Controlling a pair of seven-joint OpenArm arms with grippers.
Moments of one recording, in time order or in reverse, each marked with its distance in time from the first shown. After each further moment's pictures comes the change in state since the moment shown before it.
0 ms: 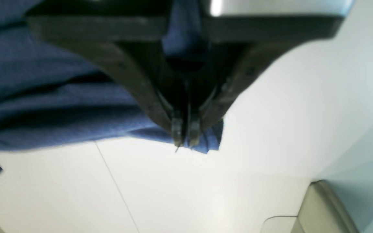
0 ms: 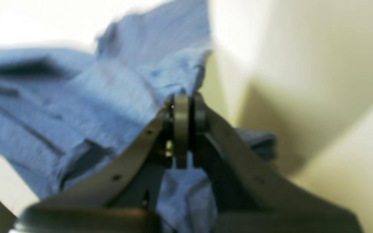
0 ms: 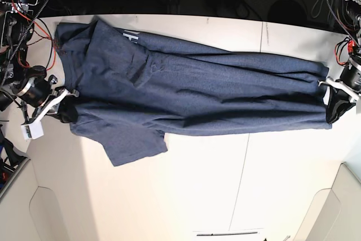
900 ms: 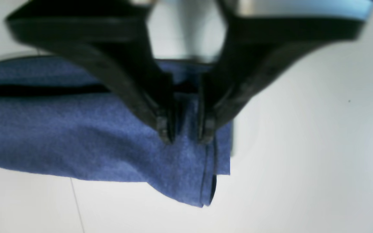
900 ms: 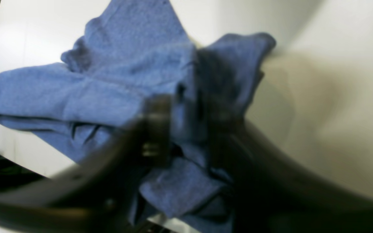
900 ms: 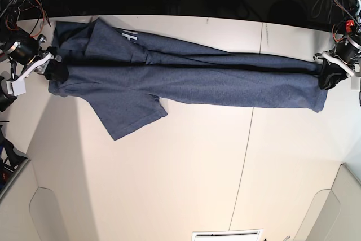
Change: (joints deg) left arm 6.4 3.1 -4.0 1.7 -6.8 -0.3 16.1; right arm -12.2 -0.2 9.3 0.0 11.6 0.0 -5.9
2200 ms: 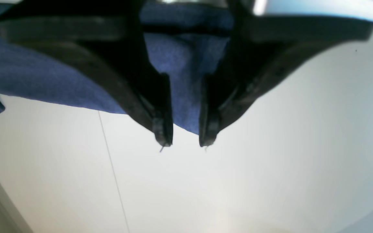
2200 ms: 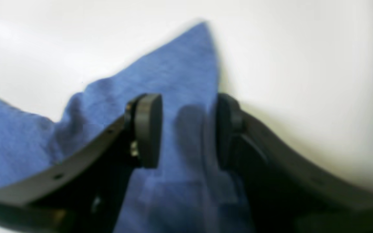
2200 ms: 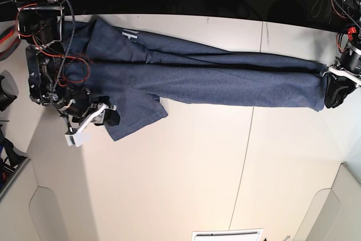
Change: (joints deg) left arm -2.1 0.5 -0.1 0.1 -8.0 0.4 -4.8; right arm 28.3 -6.0 -25.0 -36.4 -20.8 -0.6 22.0
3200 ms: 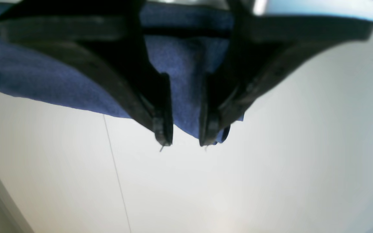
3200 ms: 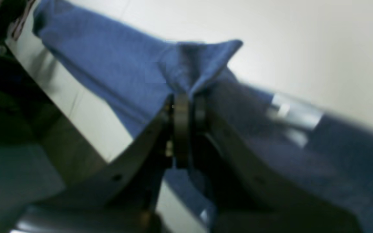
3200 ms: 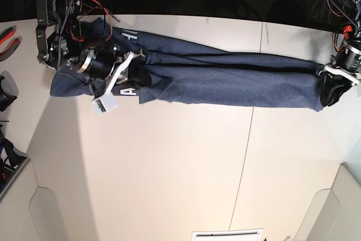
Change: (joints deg) left arm 0.0 1.1 0.0 0.0 0.1 0.0 0.6; right arm -24.4 -2.9 -2.1 43.4 11.3 -0.2 -20.7
